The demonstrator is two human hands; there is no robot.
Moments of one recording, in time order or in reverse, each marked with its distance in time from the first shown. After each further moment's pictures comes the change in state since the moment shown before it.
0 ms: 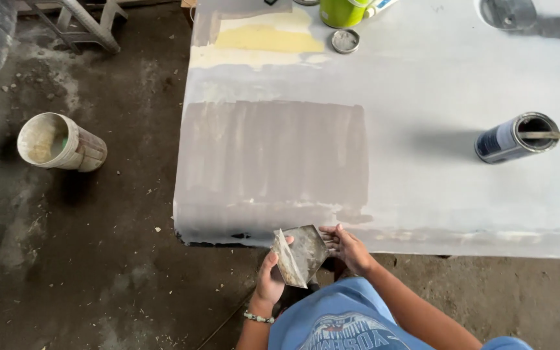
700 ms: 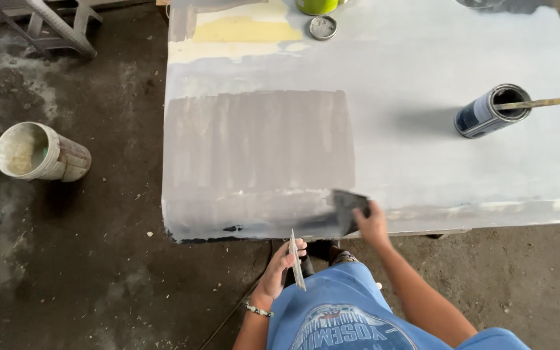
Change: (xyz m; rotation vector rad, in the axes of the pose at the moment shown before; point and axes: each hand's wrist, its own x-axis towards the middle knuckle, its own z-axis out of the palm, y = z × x) left_hand -0.012 -0.024 -0.018 0.514 -0.123 -0.160; right_hand -0.017 -0.018 -0.062 -0.610 0.735 -0.172
